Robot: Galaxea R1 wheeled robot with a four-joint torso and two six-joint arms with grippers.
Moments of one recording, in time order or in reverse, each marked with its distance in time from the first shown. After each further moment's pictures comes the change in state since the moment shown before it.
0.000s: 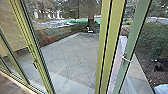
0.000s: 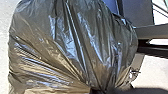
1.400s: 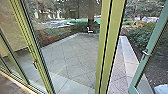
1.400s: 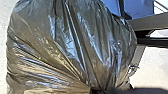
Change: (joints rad) left arm 0.027 0.001 0.000 -0.008 -0.001 0.000; right arm -0.118 -0.251 -0.333 -0.405 0.461 -0.283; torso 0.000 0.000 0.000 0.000
